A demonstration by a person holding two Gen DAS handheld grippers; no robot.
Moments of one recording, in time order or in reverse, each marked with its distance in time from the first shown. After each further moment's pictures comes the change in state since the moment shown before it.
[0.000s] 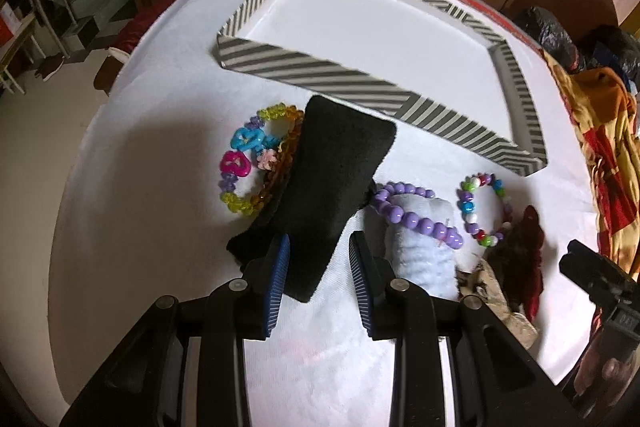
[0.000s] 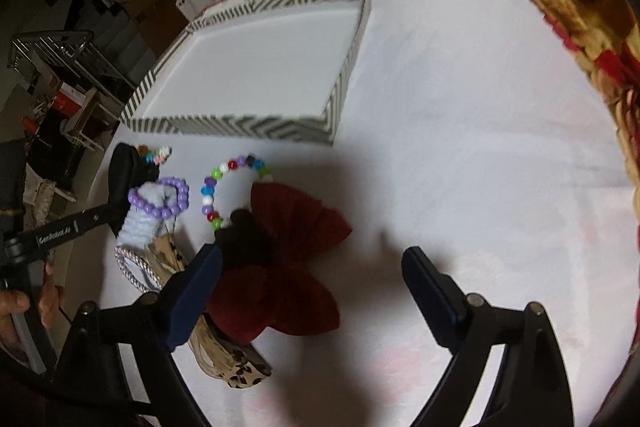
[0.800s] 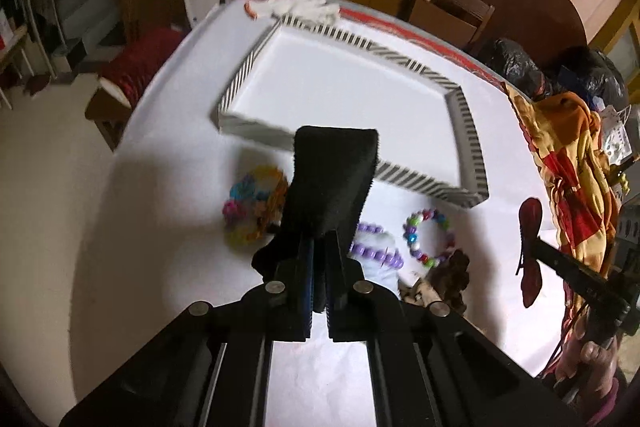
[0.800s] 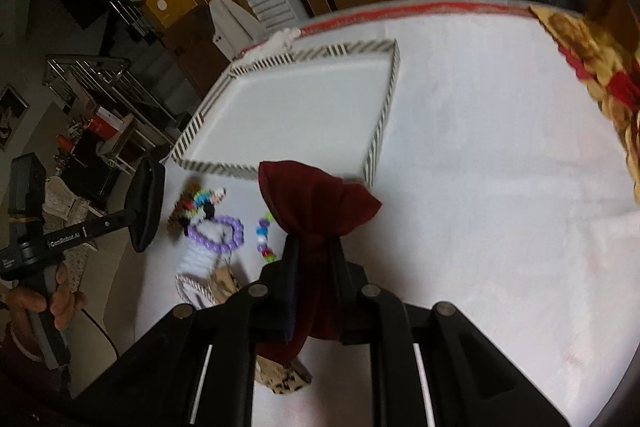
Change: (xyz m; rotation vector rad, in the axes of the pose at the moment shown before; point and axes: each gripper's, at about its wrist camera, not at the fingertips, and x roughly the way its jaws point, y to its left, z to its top) left arm -0.074 0.000 0.017 0.023 -0.141 -0.088; right arm -0.050 0.010 0.021 -0.017 -0.145 0.129
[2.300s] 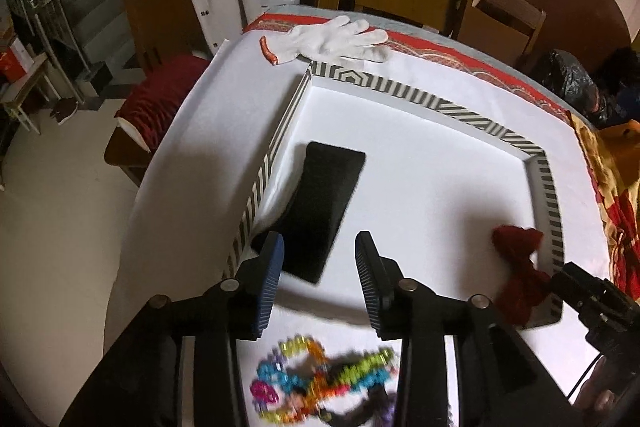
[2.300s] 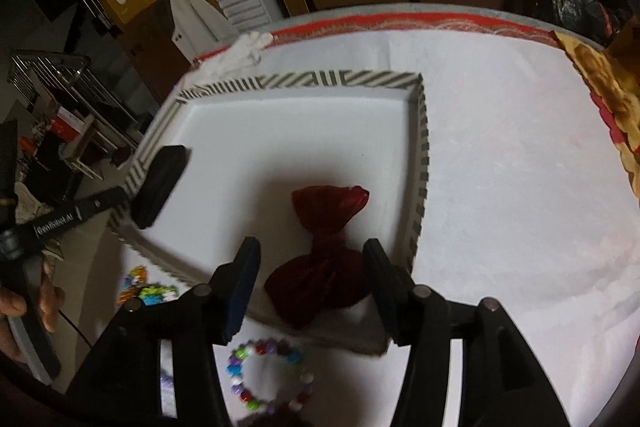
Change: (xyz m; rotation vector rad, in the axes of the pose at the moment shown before) left arm 0.086 0.011 0.113 0.008 -0.017 0.172; right arm 0.104 0.011 0.096 0.010 0.028 -0.134
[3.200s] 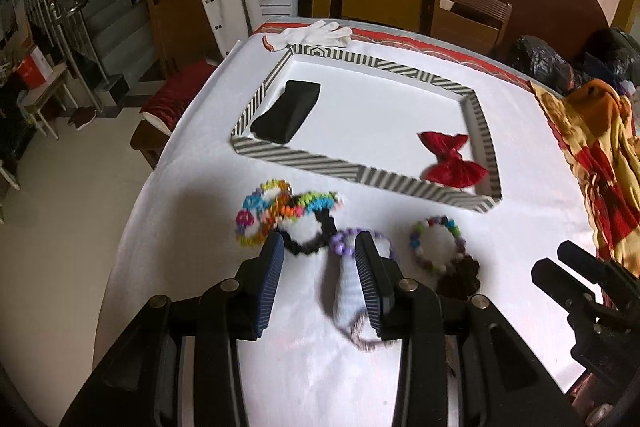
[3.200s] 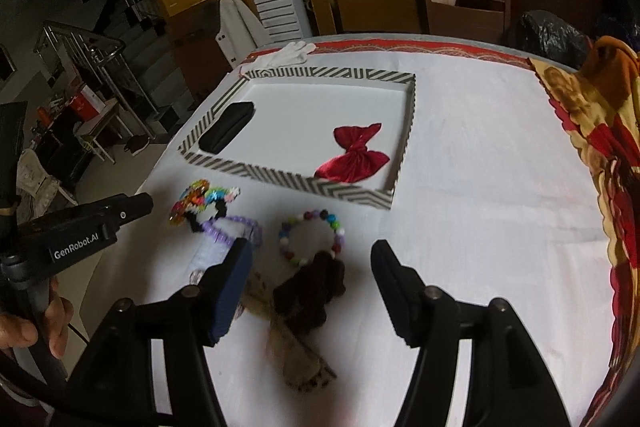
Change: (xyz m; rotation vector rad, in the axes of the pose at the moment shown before) left arm -0.114 -0.046 -0.137 0.030 -0.083 0.040; right arm -0.123 0.034 -0.115 -0.127 -0.077 0.000
